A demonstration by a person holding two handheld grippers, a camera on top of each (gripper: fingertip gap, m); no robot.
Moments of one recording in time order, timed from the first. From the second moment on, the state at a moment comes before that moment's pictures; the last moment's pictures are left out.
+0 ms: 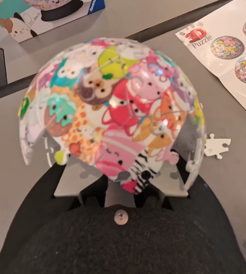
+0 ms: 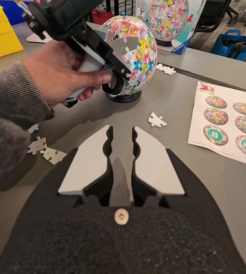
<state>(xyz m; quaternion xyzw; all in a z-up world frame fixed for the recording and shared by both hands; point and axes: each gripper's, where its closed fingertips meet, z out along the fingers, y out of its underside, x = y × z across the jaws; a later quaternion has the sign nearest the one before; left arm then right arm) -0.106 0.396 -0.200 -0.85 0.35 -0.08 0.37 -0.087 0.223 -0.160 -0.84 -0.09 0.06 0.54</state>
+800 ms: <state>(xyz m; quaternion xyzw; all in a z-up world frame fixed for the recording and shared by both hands) -0.106 0.389 -0.204 -0.78 0.51 -0.04 0.37 -0.096 0.223 -0.167 -0.84 -0.10 0.05 0.53</state>
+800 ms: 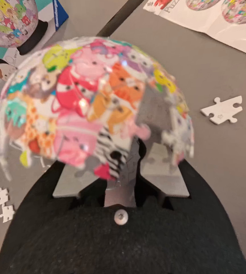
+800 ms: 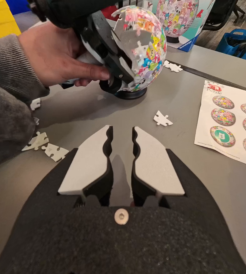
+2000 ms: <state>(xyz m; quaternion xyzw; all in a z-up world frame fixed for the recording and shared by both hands) -0.283 0.284 -0.141 -0.71 0.41 -0.20 0.53 -0.134 0.217 -0.146 -0.78 -0.22 -0.02 0.59</state>
